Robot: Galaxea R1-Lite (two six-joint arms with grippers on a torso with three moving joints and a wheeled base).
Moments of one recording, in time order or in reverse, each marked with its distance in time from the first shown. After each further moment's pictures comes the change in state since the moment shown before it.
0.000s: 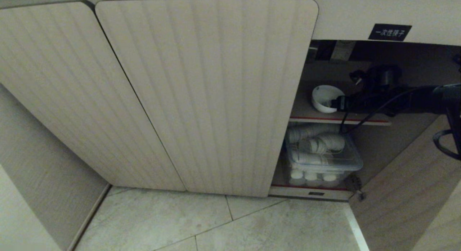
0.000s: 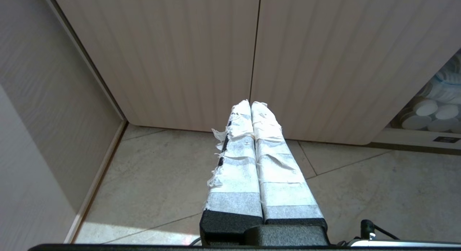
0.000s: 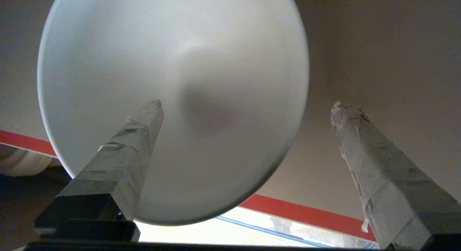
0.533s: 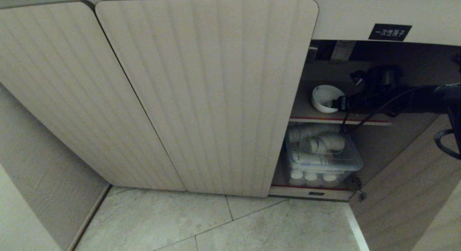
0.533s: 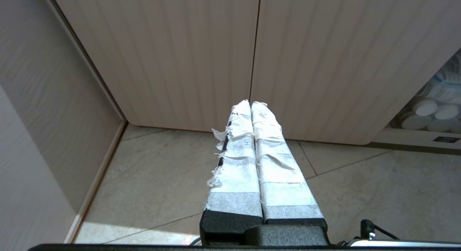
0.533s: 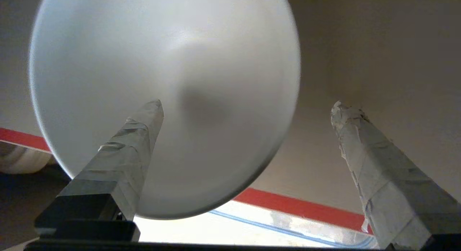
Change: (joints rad) left arm 0.000 0.000 0.000 0.000 0.000 0.000; right arm -0.006 -0.004 0.001 0.012 0.000 -0.001
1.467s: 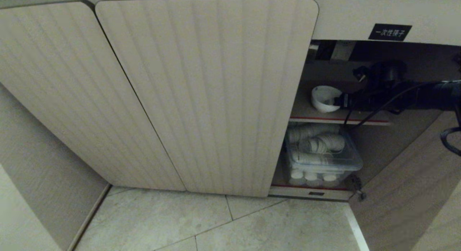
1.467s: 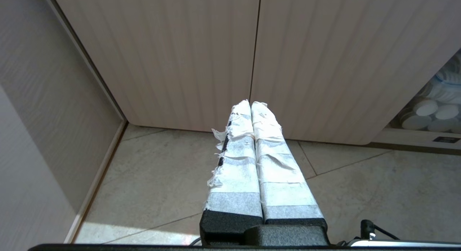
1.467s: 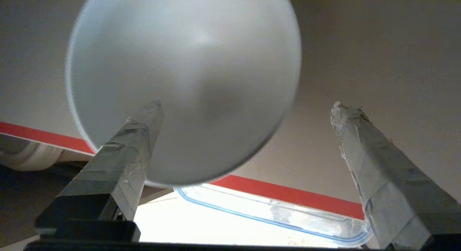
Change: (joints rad) left arm 0.000 0.000 0.000 0.000 0.000 0.000; right arm -0.002 -0.031 0.003 0.031 -0.004 -0.001
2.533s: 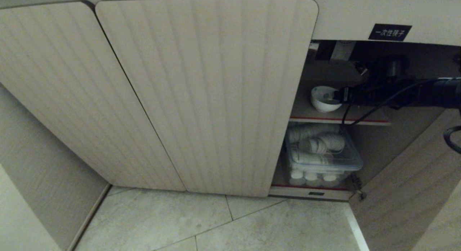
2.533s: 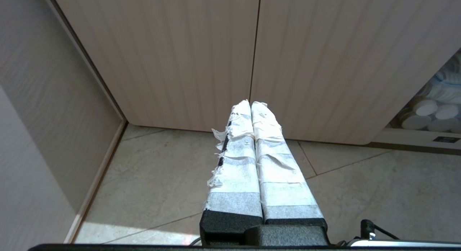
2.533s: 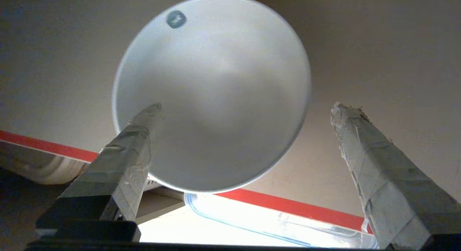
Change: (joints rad) left arm 0.000 0.000 0.000 0.000 0.000 0.000; right arm 0.013 -0.025 0.000 -0.044 0.007 0.034
